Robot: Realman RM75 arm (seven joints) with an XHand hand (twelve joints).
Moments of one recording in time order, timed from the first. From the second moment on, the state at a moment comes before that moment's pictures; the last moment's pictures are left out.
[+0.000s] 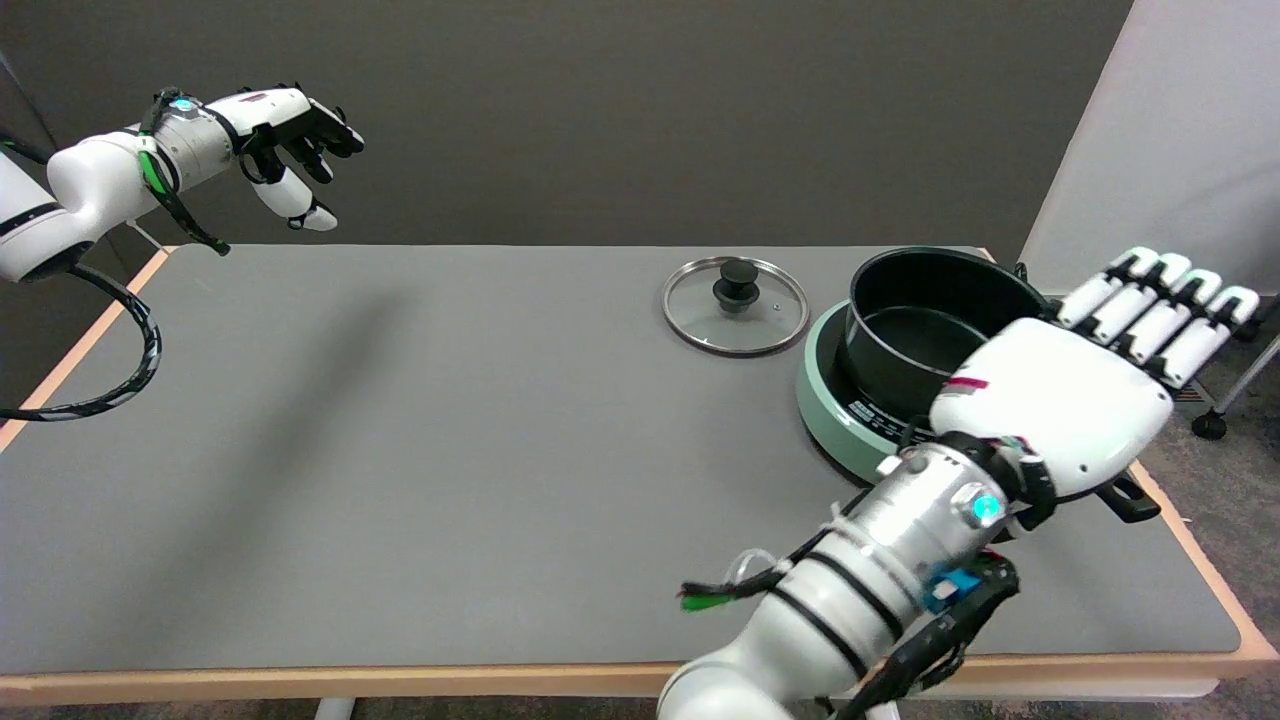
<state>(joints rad) 0.01 -1.74 -2.28 1.74 1.00 1.83 -2.11</state>
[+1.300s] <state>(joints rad) 0.23 -1.71 -1.93 1.75 1.43 1.84 -2.00</state>
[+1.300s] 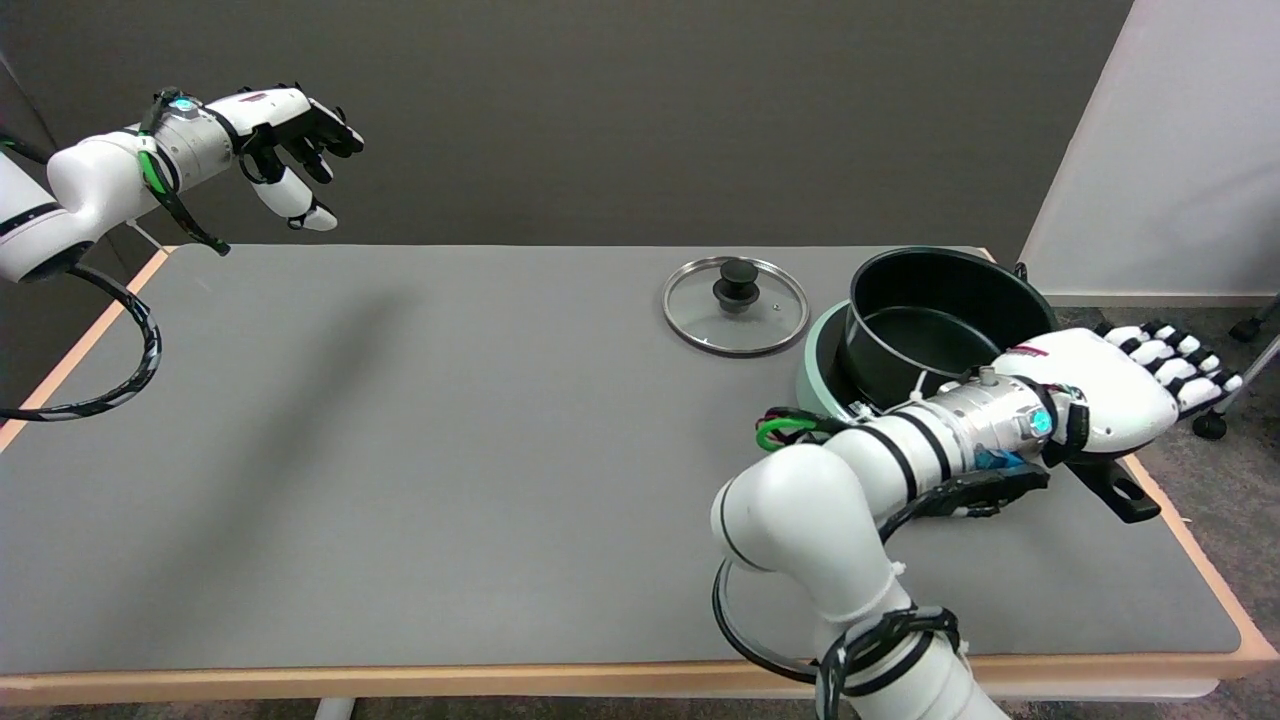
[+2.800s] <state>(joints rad) 0.26 -1.64 -1.82 1.80 1.63 1.85 -2.01</state>
